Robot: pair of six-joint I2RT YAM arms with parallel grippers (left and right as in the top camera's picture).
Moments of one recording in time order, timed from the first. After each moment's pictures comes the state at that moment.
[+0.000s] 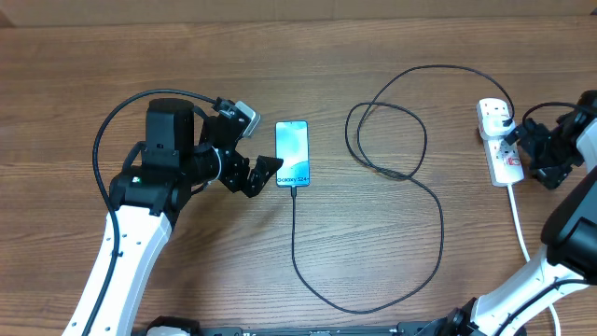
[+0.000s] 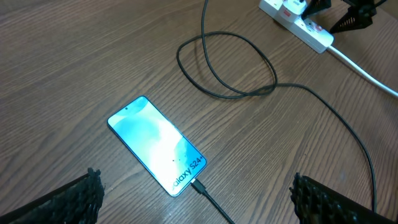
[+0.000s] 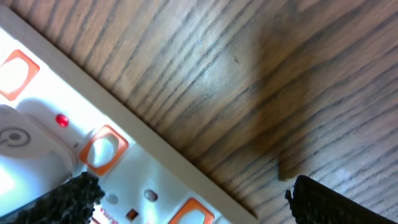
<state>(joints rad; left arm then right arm) -0.16 1.27 1.04 -0.58 0.60 0.27 -0.56 2.07 1.47 -0.82 -0.16 0.30</state>
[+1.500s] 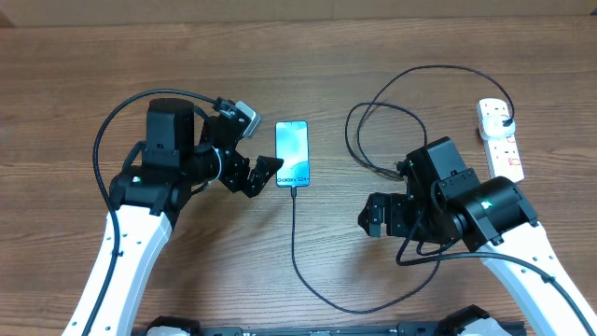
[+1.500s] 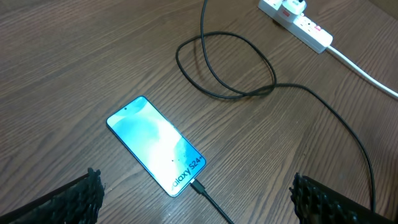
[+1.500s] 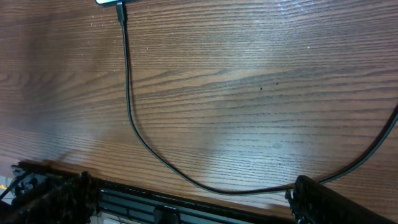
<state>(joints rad) -0.16 1.27 1.04 -0.57 0.60 0.27 0.42 1.17 1.10 -1.24 -0.25 0.50</state>
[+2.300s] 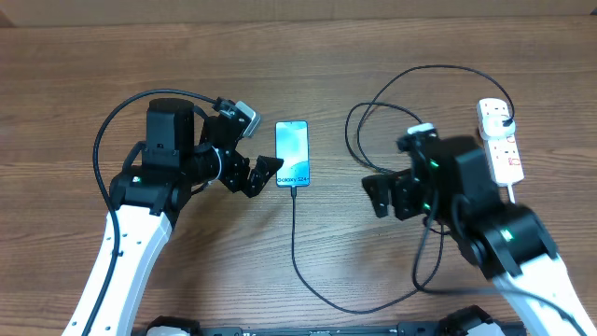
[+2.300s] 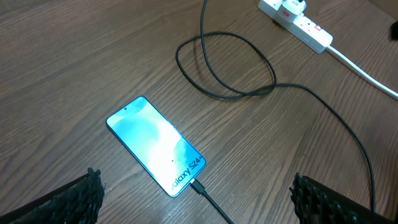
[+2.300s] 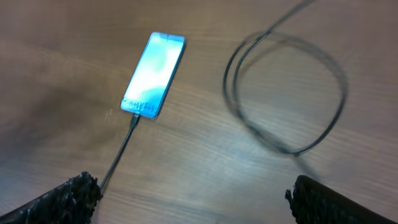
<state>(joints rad) -0.16 1.27 1.04 -0.57 0.60 0.27 0.36 0.97 0.97 -0.78 -0.11 0.11</state>
